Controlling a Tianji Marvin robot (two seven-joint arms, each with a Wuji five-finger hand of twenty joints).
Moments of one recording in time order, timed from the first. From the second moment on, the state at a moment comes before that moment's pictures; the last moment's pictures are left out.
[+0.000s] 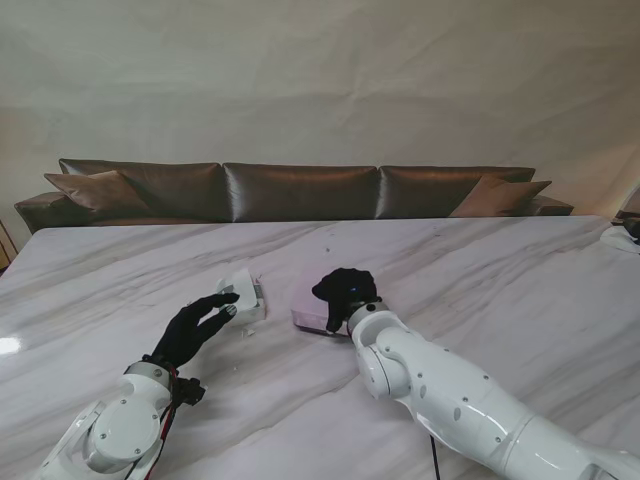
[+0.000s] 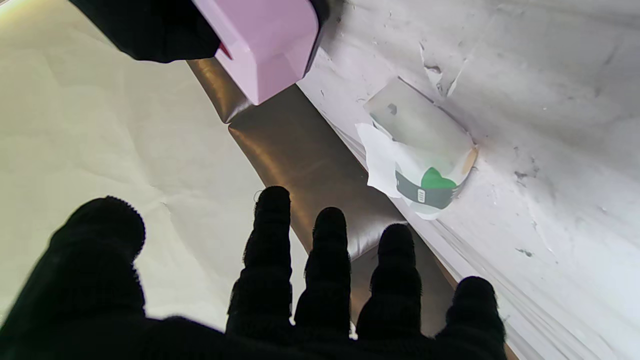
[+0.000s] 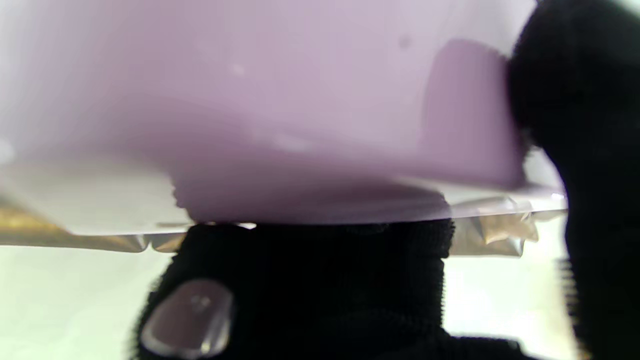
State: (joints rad) left arm 1.71 -1.16 -1.32 -1.62 0.27 -0.03 0.12; right arm -1.03 -1.21 0.54 -1.20 -0.86 0.35 -0.24; left_hand 0.35 -0.17 0.11 0.17 0.52 -0.13 0.31 0.22 0.39 -0.07 0.32 0.27 0.24 0.06 0.28 0.37 -0.05 0.19 0.06 0.44; right_hand 0.29 -1.36 1.34 -0.31 1.03 -0.35 1.16 0.92 1.21 -0.22 1.06 1.05 1.20 -0.17 1.20 0.74 1.21 -0.20 1.79 0.57
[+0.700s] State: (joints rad) left arm 1.53 -1.16 -1.18 -1.55 0.31 -0.12 0.12; right arm -1.35 -1.21 0.98 -1.63 -0.37 0.30 -0.19; left_hand 0.37 -0.28 0.11 0.17 0.38 0.02 0.20 0.18 0.28 -0.05 0.33 0.27 0.24 0.07 0.30 0.37 -0.05 0.20 0.06 0.45; right_hand 0.31 -1.50 1.34 0.06 1.18 -0.28 1.23 1.05 1.26 -0.17 1.07 1.13 1.21 -0.13 1.21 0.86 1.21 -0.15 1.82 0.65
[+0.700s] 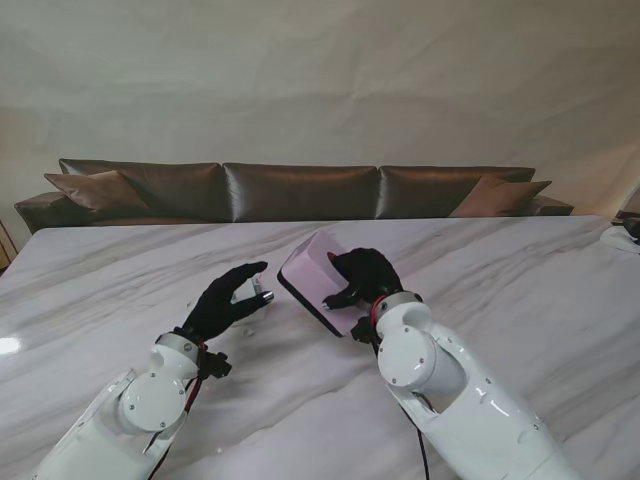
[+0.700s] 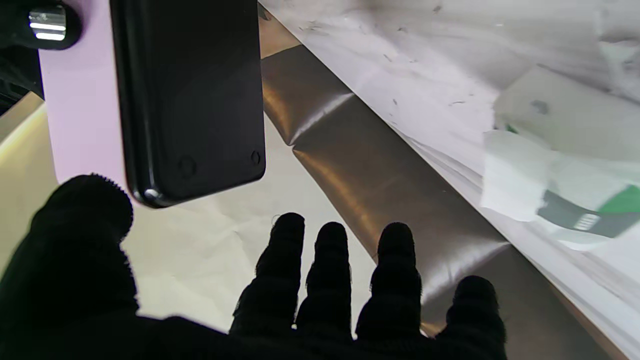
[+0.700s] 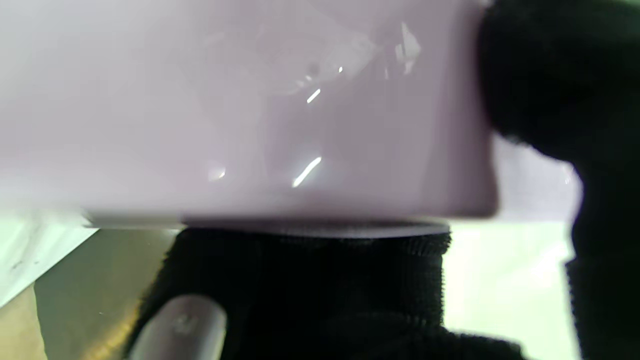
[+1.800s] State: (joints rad) left arm 1.56 -1.16 -1.04 -1.61 0.22 -0.13 0.06; right arm -1.64 -1.27 1.06 -1.71 -0.18 0.11 -0.49; left_hand 0.35 -0.27 0.09 0.18 0.35 0.13 0.01 0.06 0.21 0.04 0.15 0.16 0.18 0.07 0.26 0.35 -0.06 0.21 0.06 0.42; right_hand 0.36 -1.45 1.35 -0.14 1.19 -0.24 1.31 0.94 1.26 -0.14 1.10 1.13 1.21 -0.10 1.21 0.88 1.21 -0.12 1.83 0.70
